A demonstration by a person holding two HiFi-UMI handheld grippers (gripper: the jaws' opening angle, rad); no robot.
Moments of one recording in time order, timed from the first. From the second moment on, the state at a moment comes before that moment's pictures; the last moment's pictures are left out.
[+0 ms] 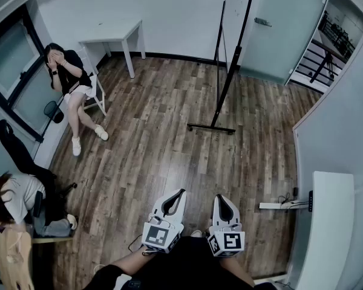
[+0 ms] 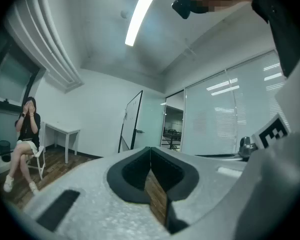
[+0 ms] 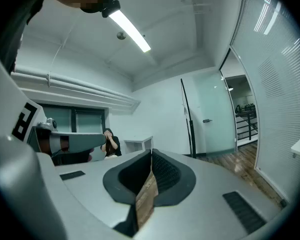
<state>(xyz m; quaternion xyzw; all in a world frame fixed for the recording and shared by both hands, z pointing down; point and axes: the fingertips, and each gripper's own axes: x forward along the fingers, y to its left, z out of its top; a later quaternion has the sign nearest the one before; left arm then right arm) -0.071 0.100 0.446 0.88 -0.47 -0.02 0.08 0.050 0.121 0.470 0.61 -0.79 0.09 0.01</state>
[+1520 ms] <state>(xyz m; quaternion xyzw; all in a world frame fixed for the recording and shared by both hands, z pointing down) 0.007 0.151 0.457 0.86 -0.50 -0.02 0.08 0.126 0.169 0.477 0.58 -0.81 0.09 -0.01</state>
